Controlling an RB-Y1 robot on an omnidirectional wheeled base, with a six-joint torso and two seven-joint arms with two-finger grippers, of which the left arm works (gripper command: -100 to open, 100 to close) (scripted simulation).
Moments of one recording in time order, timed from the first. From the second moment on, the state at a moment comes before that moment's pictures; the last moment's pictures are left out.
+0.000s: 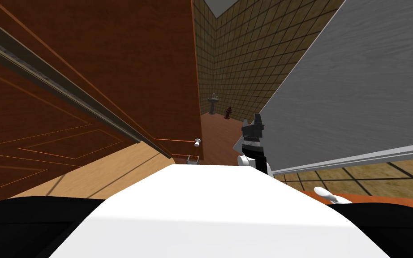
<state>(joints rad) 0.34 0.31 -0.89 -1.17 0.86 -1.10 0.97</state>
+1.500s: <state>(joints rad) 0.25 0.40 -0.89 -1.17 1.07 -1.13 0.97</state>
